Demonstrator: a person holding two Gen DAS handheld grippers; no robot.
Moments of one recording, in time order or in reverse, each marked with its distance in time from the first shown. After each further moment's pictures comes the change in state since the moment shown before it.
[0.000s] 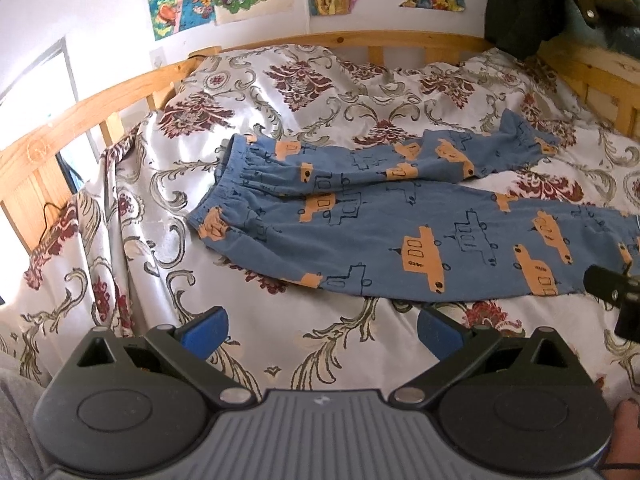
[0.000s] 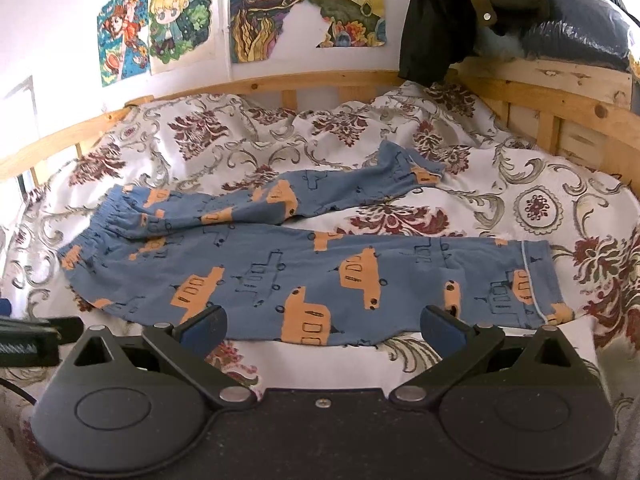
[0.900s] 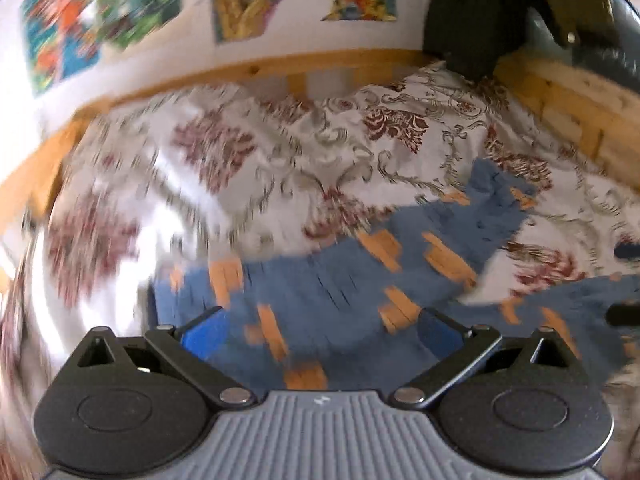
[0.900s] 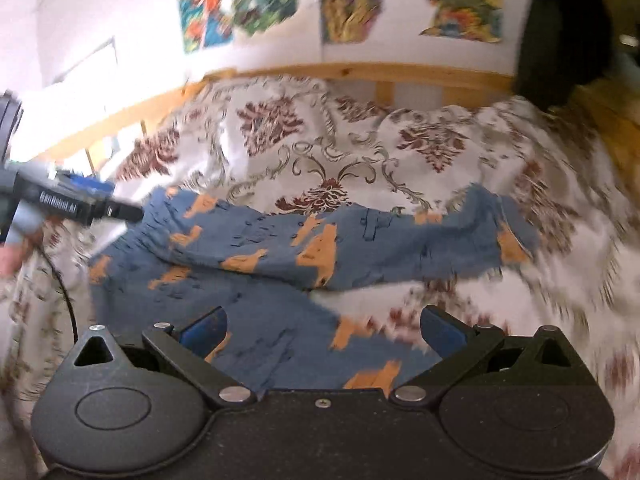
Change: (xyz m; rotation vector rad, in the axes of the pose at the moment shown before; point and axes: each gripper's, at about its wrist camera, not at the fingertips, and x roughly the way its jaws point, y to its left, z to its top) left arm 0.130 0.033 0.194 0.223 -0.034 -0.265; right arm 0.118 -0.048 0.141 -0.218 0.149 0.325
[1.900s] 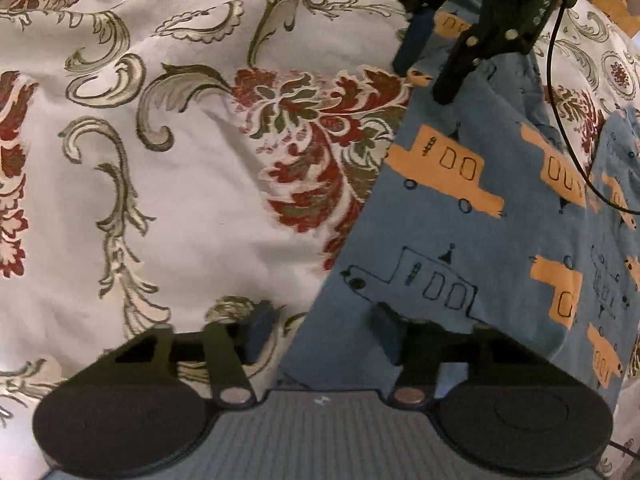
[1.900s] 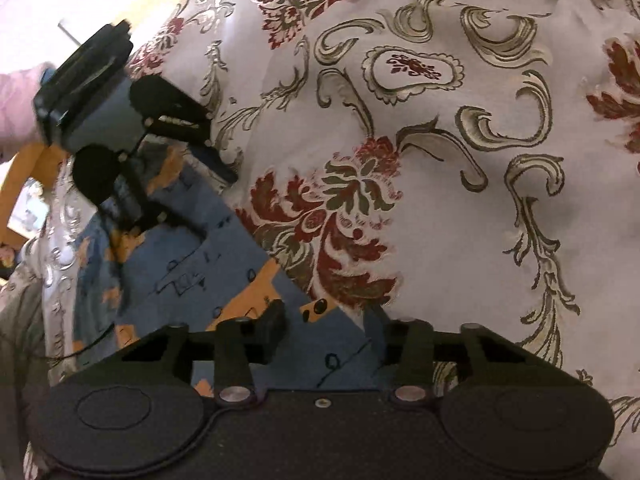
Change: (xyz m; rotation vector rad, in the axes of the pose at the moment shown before) left arm 0.280 0.063 0.071 0.513 0.604 -0.511; right arm 0.341 -0.099 0.177 -0.200 0.615 0.615
